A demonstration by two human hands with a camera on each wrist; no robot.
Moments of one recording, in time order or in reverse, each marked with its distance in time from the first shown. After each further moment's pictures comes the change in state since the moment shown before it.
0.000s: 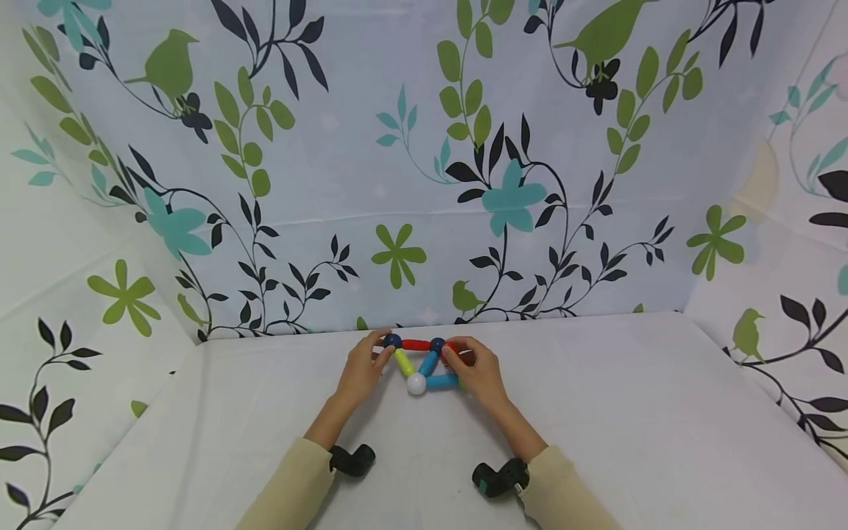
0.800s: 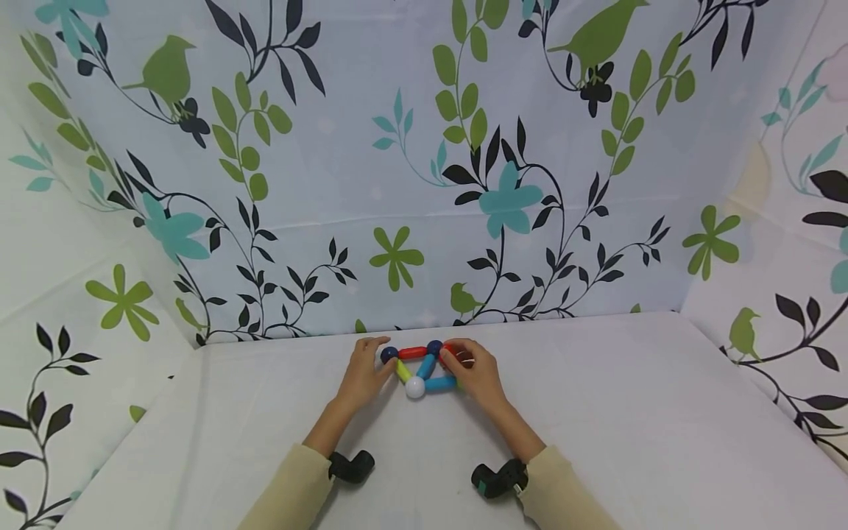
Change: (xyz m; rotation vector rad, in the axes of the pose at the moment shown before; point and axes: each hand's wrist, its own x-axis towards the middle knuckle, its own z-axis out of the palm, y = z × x) left_hand -0.005 0.003 0.003 0.057 -0.016 0.028; right_hand 0.000 0.000 -0.001 0.003 -0.001 -0.030
